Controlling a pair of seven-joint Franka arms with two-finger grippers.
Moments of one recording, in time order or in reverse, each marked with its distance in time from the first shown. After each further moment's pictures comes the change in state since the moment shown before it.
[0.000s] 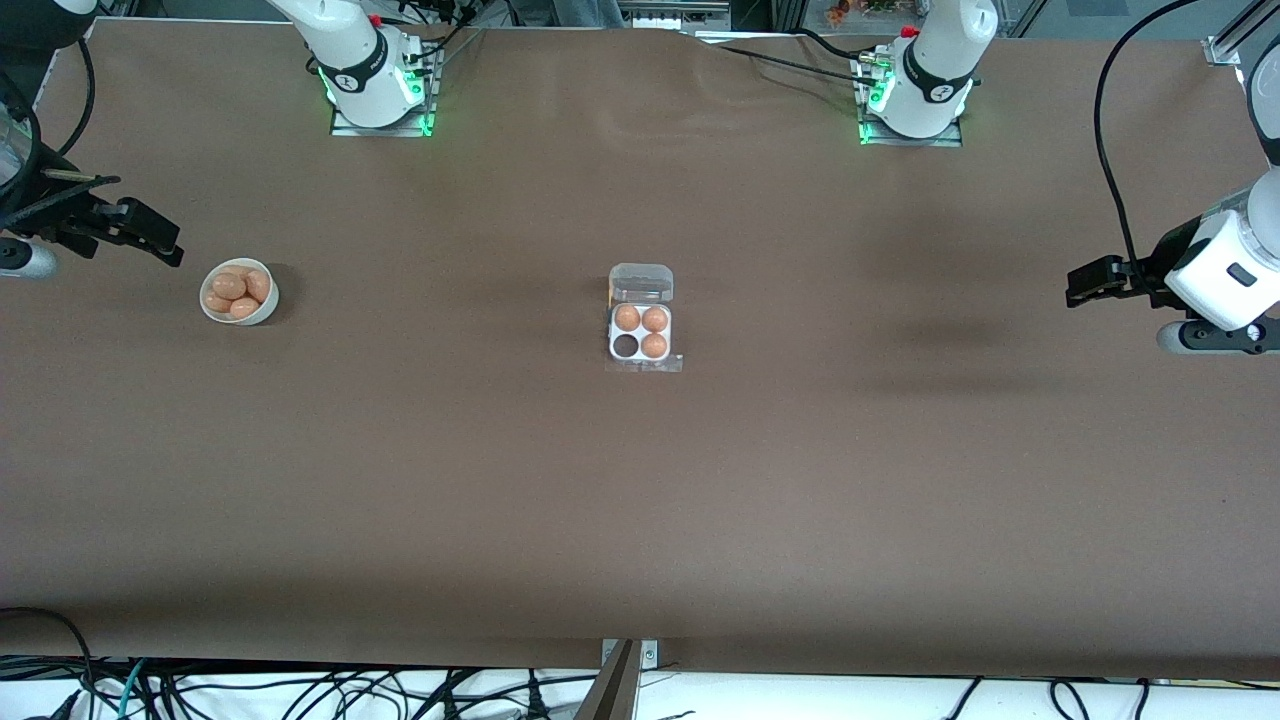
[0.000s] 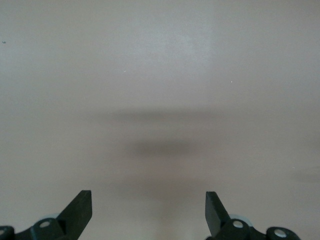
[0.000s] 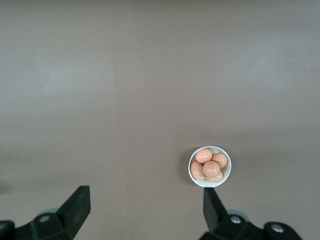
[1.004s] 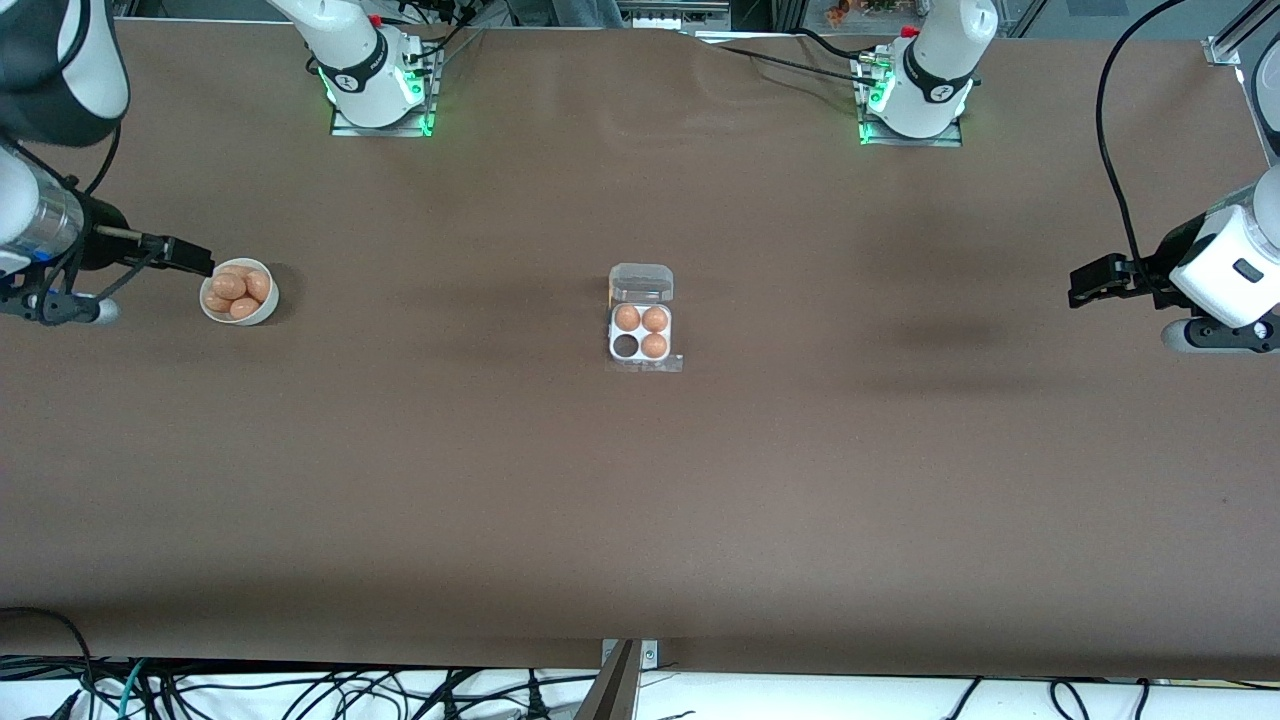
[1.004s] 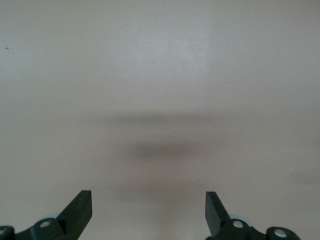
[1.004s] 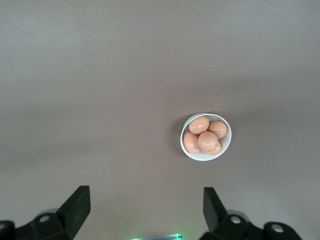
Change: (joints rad) left arm -0.002 0.000 -0.002 0.017 0.000 0.000 0.000; right arm -0.003 0.130 -0.058 -0.059 -0.002 -0.036 -0.004
